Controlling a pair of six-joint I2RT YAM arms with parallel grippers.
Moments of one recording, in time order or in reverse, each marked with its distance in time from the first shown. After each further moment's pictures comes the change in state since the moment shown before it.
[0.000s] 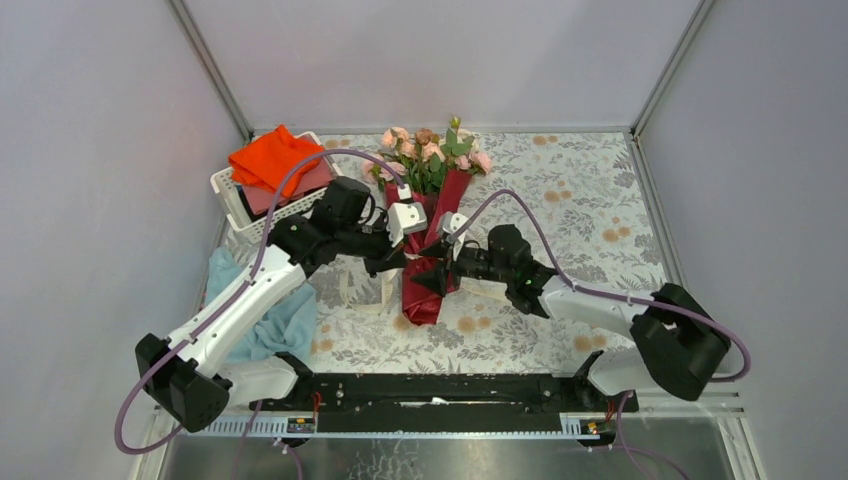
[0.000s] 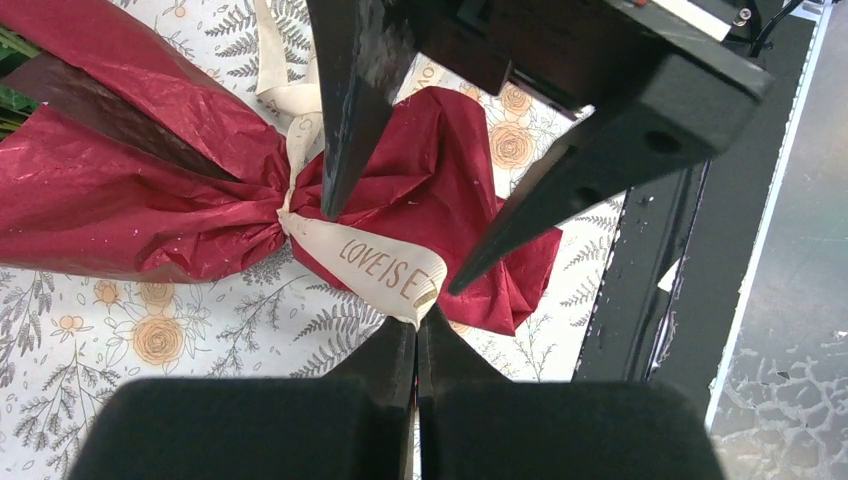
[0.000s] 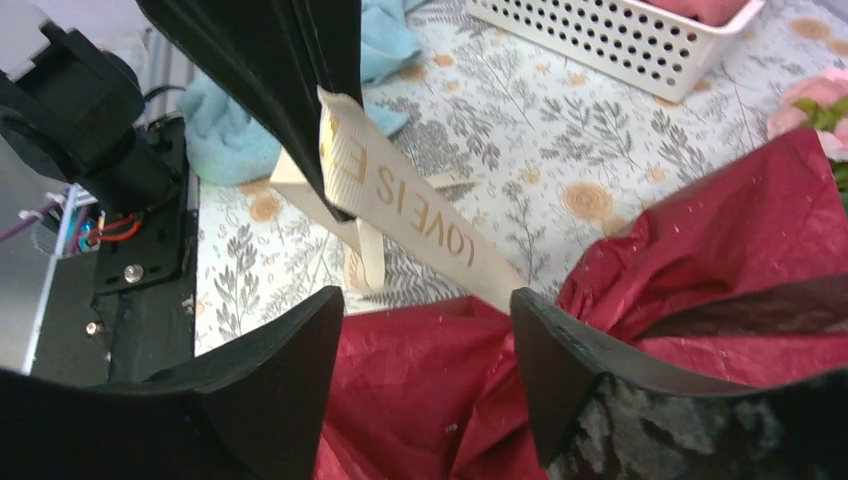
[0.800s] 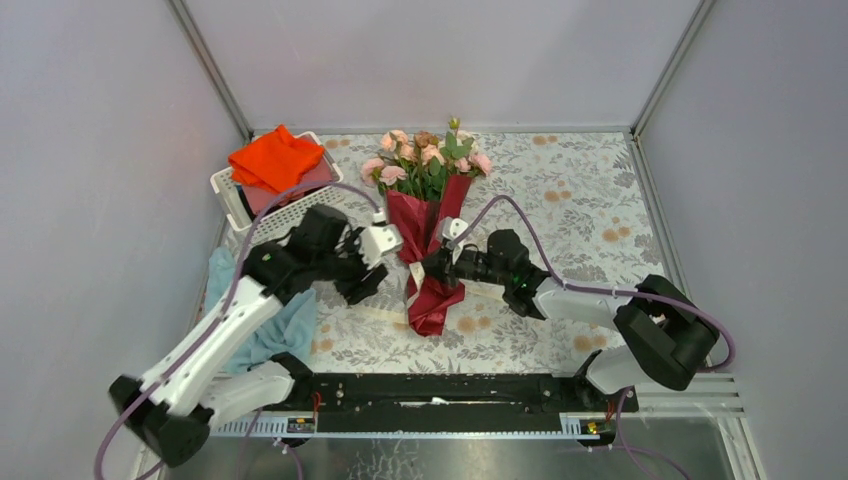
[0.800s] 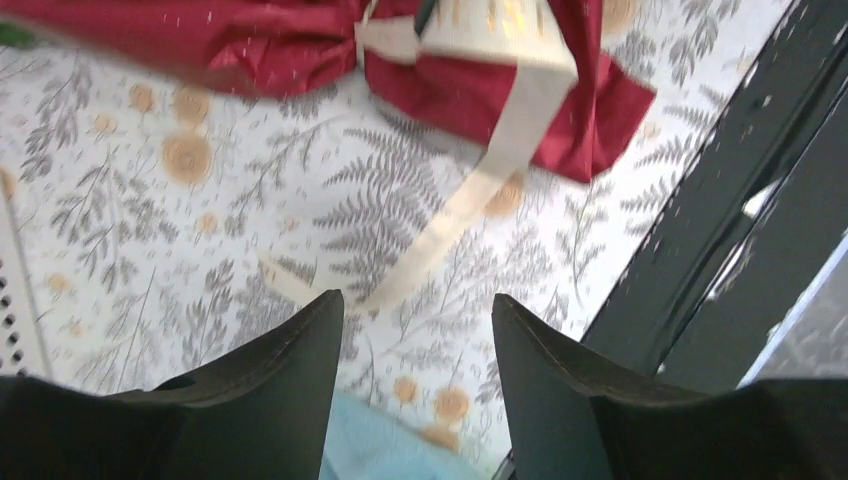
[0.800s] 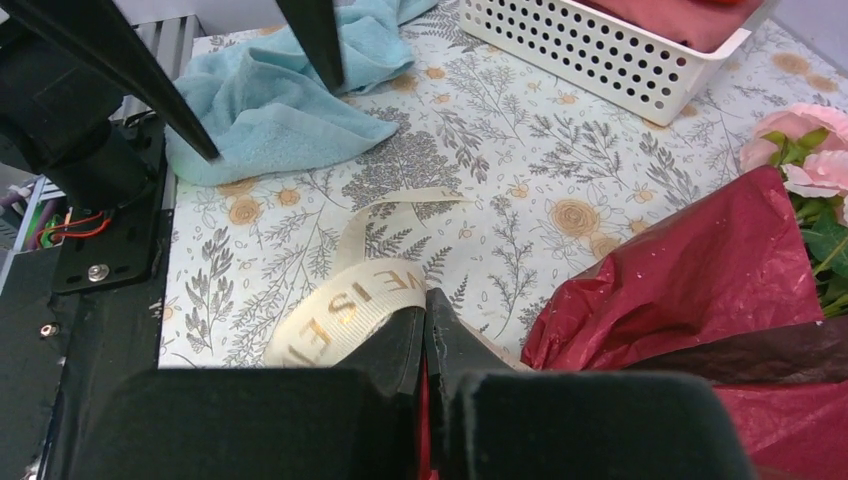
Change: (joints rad) left arm 0.001 -0.140 -0.101 -0.117 -0.235 -0.021; right arm -0.001 0.093 -0.040 0.204 -0.019 -0.031
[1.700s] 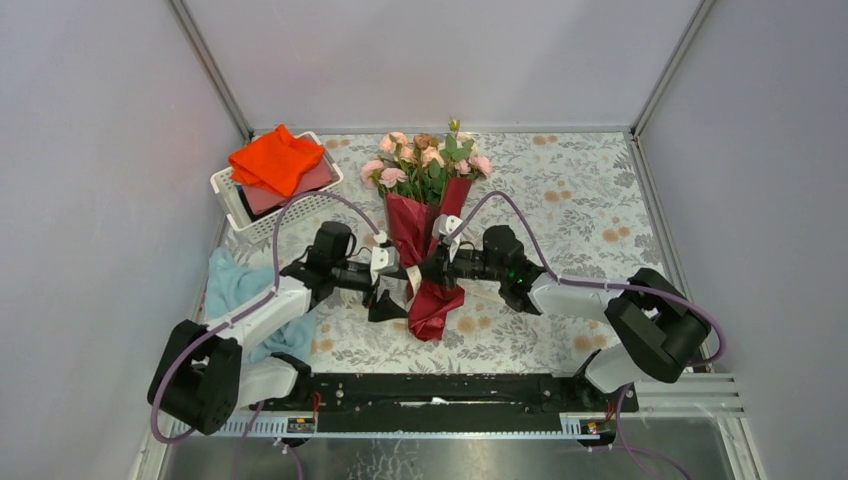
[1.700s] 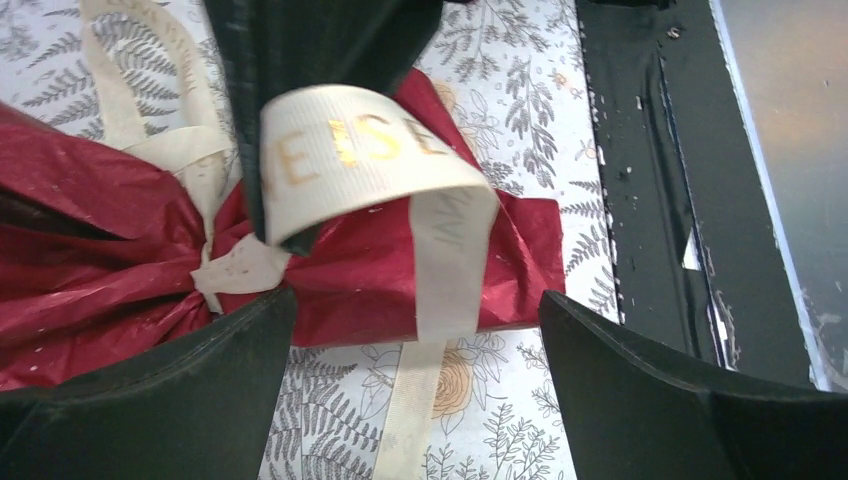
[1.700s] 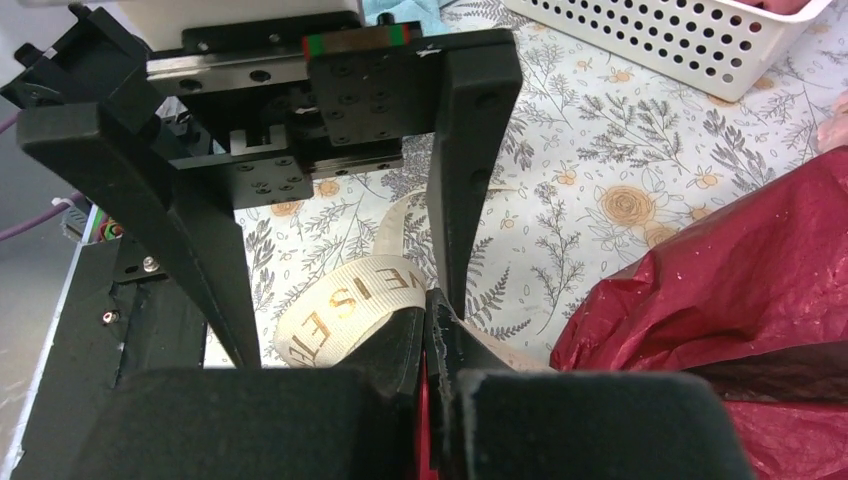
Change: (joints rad) left arm 0.189 0.137 -0.509 0.796 0.734 0.158; right arm -0.014 0.050 0.025 -0.008 -0.092 0.072
